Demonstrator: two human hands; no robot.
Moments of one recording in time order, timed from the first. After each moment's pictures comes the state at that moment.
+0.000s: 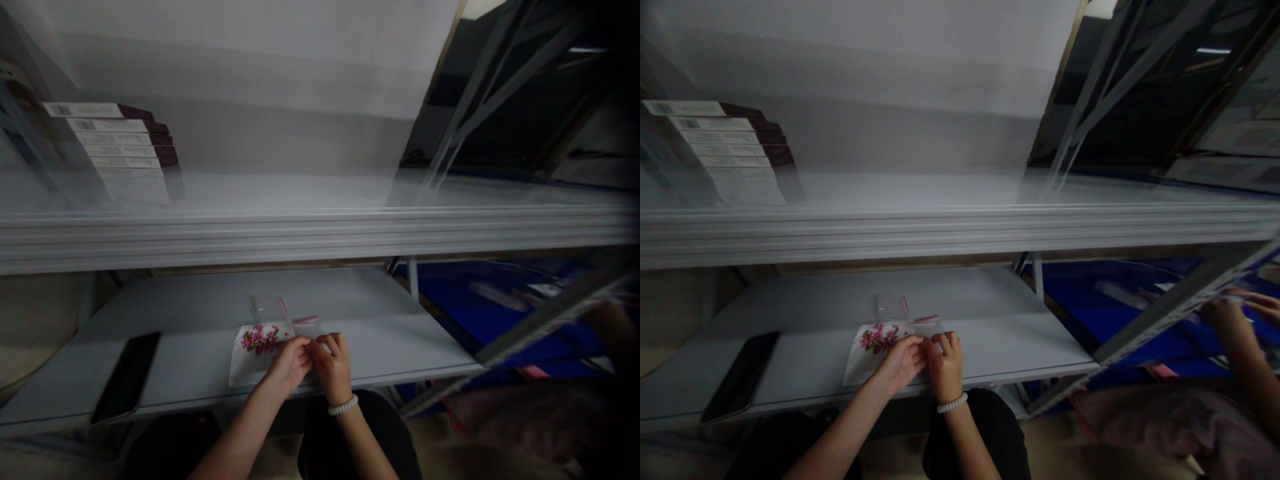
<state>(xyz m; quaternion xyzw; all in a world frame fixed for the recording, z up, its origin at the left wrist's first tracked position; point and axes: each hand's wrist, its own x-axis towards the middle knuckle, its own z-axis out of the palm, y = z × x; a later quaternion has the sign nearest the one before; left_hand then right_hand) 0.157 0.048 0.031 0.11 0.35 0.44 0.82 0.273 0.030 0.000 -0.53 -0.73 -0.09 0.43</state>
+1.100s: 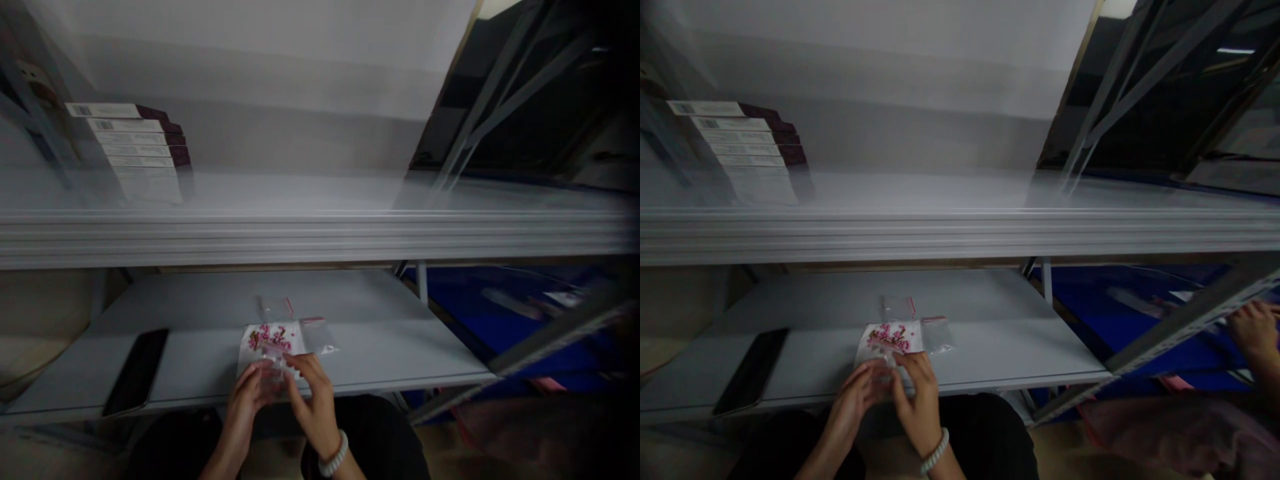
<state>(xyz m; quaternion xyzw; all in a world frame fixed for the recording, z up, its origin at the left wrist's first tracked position) 0.066 -0.016 0.013 0.25 0.48 0.53 0.65 0.205 -0.018 0.041 -0.45 -0.68 0.25 0.52</state>
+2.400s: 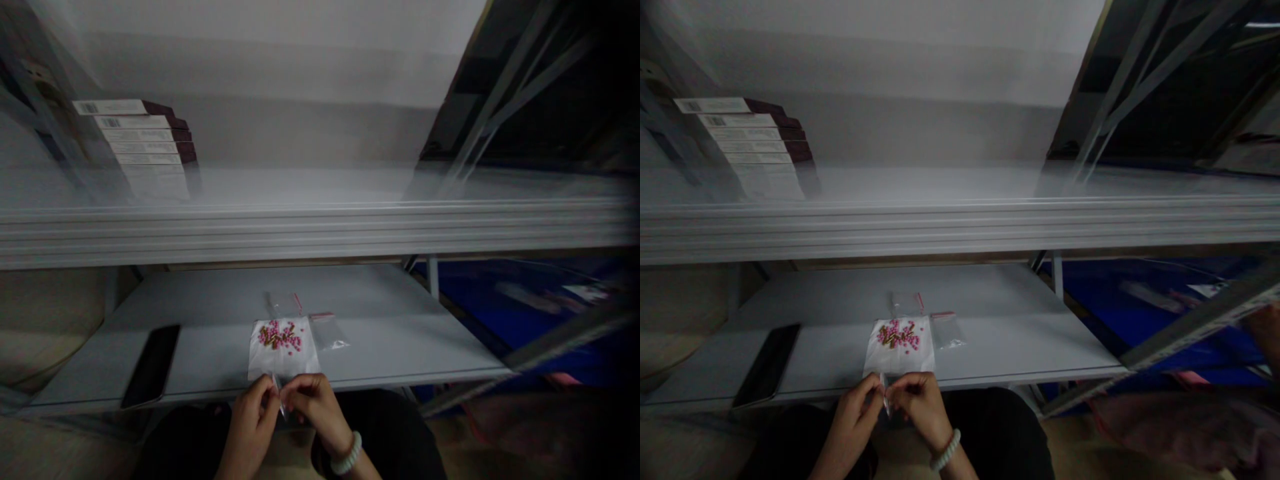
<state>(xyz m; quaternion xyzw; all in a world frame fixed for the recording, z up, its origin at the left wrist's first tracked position) 0.048 -0.046 0.029 0.64 0.56 0.38 0.36 0.187 -0.025 0.028 -0.47 -0.49 0.61 0.40</state>
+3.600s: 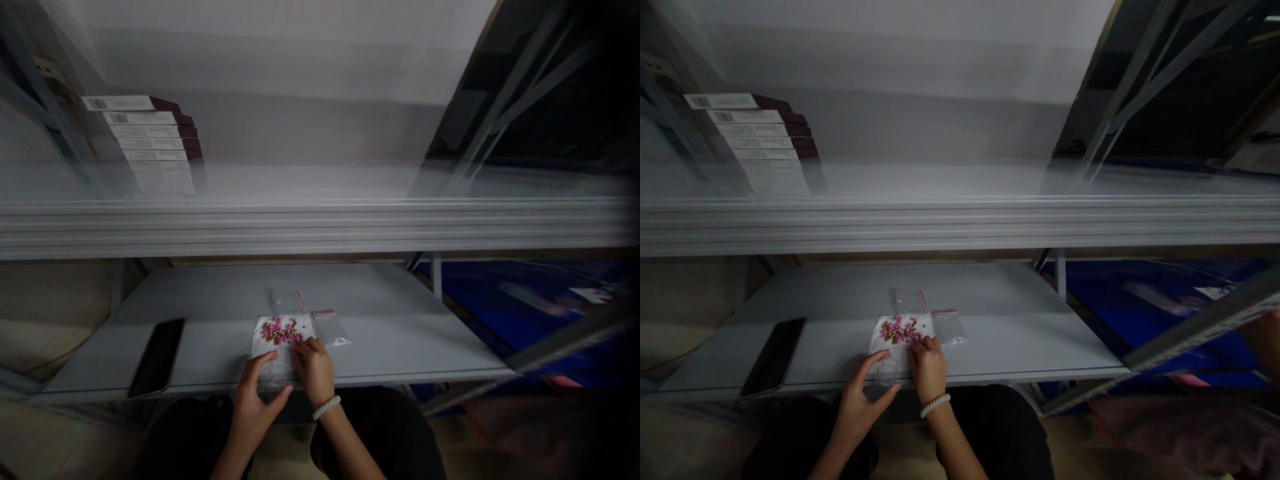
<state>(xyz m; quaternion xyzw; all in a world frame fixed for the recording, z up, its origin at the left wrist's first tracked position) 0.040 -0.031 -0.002 0.66 0.55 0.46 0.24 0.194 0.022 -0.008 -0.62 -0.72 0.10 0.31</state>
